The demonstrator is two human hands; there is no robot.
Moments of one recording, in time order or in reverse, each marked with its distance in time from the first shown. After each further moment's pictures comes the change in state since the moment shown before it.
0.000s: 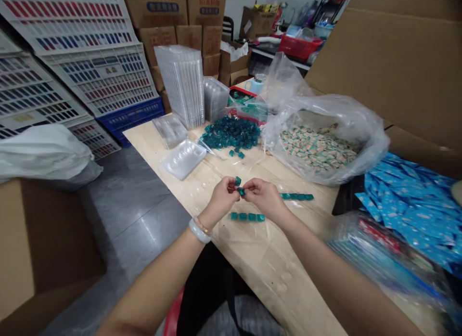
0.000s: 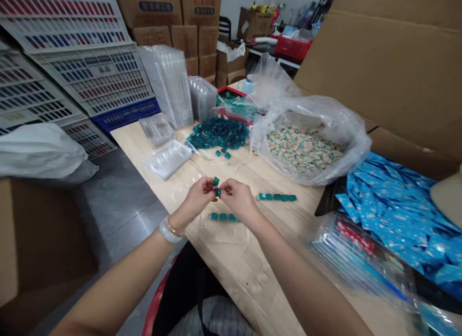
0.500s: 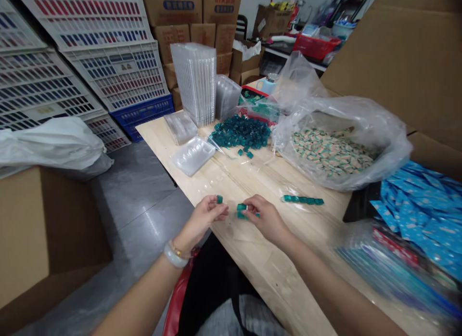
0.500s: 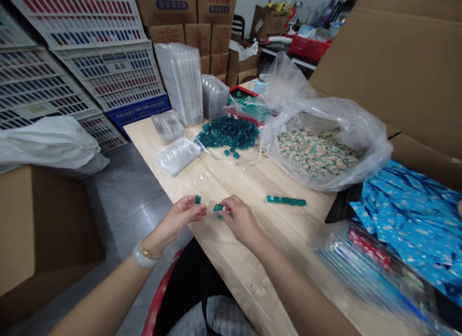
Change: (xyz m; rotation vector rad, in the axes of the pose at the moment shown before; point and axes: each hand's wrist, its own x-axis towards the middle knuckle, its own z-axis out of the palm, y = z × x) left_hand -0.061 -0.019 -0.050 -0.264 0.029 -0.286; right_hand -0.035 0.018 0.020 -0.323 -0.172 -0.218
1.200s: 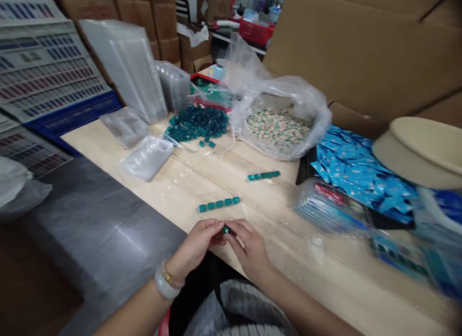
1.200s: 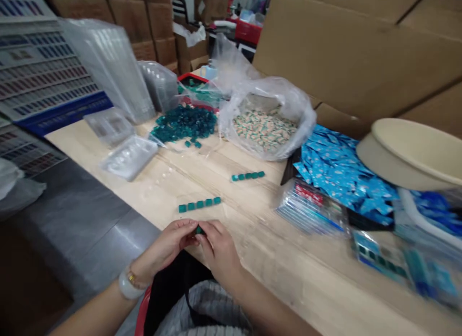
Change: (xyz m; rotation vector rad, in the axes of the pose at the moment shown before) left_hand -0.026 -0.029 0.048 0.019 -0.340 -0.290; right_hand -0.098 -0.014 0.025 0.005 0.336 -0.015
